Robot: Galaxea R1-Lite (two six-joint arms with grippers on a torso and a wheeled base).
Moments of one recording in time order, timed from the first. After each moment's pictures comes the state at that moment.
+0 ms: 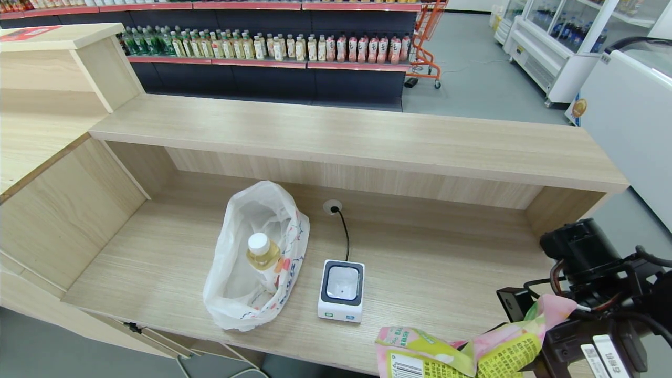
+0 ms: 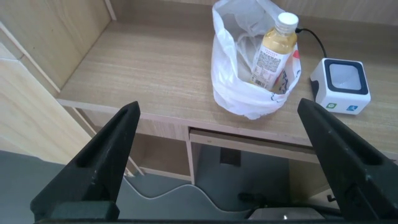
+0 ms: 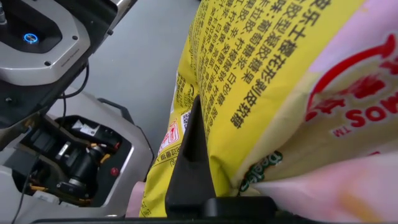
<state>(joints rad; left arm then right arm) 0.00 0.00 0.00 0.00 -0.01 0.00 0.31 1.60 -0.65 0.03 1.17 -1.70</state>
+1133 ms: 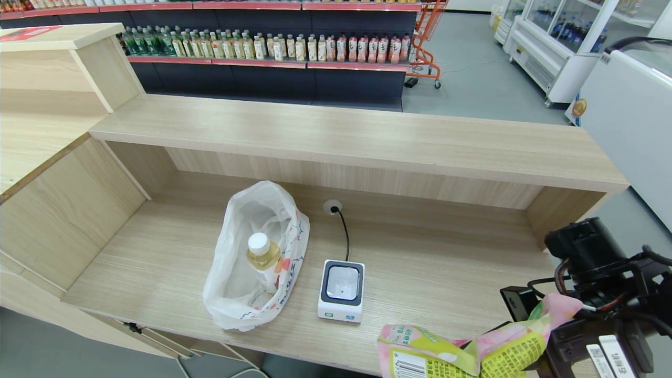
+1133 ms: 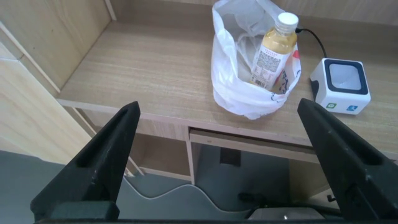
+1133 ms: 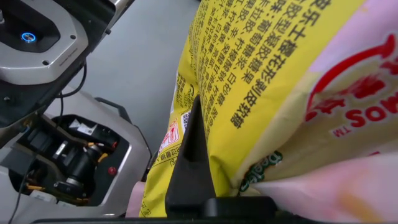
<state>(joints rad) 0.00 0.00 0.00 0.00 -0.01 0.00 0.31 1.59 -0.64 0.03 1.17 -1.70</state>
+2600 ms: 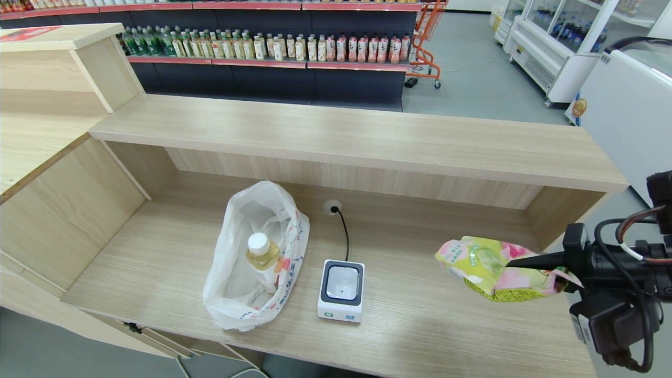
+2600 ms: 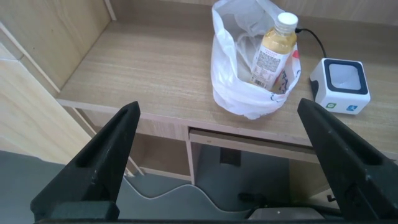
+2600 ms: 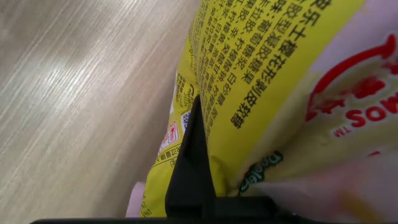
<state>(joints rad) 0.00 0.00 0.00 0.00 -0.01 0.00 0.11 1.38 -0.74 0.02 0.54 -2.06</state>
